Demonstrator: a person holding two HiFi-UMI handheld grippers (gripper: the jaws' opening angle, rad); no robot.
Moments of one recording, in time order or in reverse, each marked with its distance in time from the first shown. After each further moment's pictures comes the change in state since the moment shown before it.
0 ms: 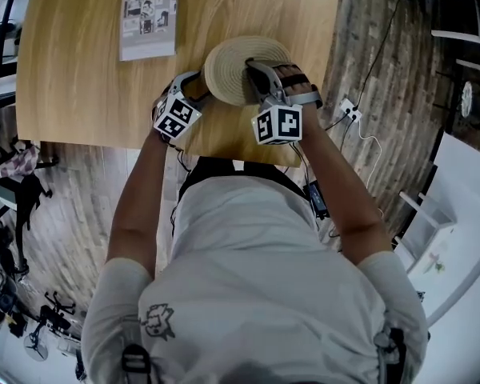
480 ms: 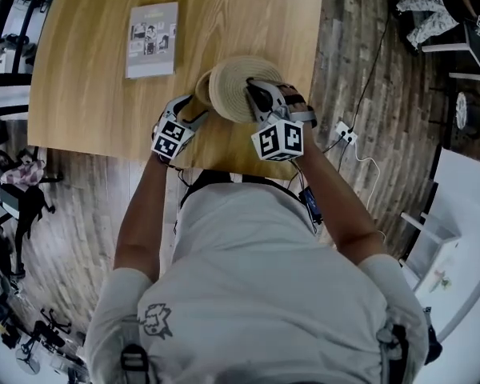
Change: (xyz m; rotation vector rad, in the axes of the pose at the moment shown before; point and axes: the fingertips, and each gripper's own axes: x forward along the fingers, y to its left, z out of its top) left arm -0.034 -0.011 0.018 -0.130 -0.052 0.090; right arm -0.058 -0.028 0.005 0.175 -0.091 -0.063
